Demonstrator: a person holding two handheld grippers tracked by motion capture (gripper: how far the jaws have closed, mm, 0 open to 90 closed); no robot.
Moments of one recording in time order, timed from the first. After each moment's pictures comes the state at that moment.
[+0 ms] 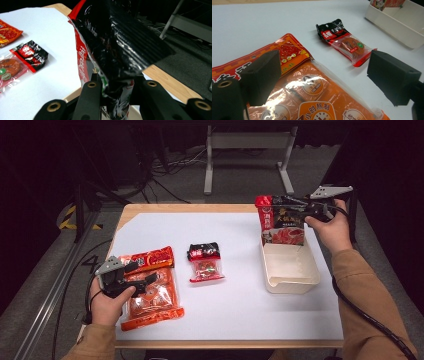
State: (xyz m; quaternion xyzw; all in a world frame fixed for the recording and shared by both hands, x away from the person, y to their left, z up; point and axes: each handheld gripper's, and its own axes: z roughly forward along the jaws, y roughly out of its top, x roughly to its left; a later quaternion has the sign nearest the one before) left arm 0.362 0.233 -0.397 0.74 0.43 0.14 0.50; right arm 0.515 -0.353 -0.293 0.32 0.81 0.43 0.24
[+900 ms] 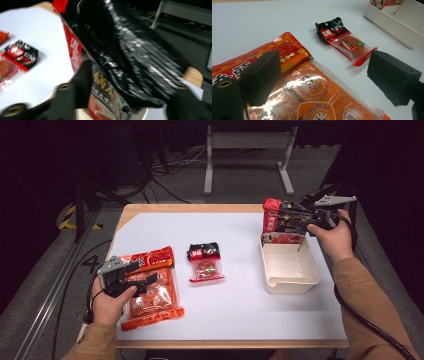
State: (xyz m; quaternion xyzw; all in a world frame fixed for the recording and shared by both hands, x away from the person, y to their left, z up) left arm 0.364 0.230 -0.399 0.74 0.43 0.13 0.50; right arm 0.505 -0.369 -0.316 0.39 0.78 0.43 0.23
